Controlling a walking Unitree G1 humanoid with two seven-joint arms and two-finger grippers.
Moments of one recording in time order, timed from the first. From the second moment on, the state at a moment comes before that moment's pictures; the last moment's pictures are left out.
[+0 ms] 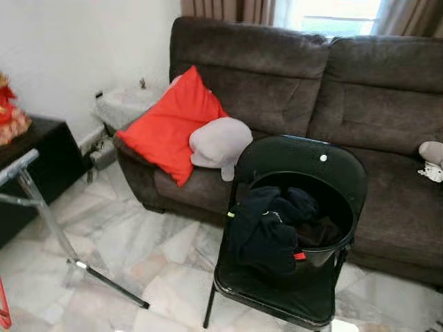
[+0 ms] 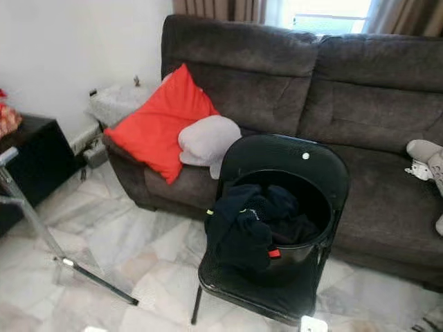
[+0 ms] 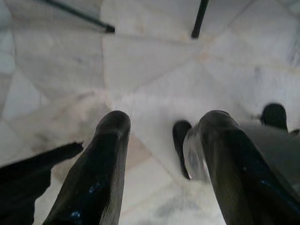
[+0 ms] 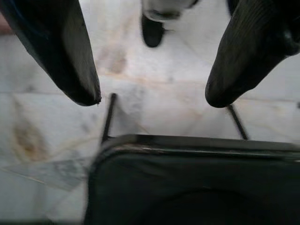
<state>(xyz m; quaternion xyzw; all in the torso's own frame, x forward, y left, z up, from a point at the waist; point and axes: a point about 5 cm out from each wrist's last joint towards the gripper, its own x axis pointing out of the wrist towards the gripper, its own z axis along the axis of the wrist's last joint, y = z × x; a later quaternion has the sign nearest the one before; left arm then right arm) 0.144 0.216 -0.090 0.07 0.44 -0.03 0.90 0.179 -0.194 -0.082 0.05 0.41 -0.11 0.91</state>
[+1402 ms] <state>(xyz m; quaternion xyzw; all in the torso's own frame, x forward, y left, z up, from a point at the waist) 0.147 0.221 -0.088 0.08 0.44 -0.03 0.90 0.201 -0.192 -0.009 -0.21 0.13 0.00 0.97</state>
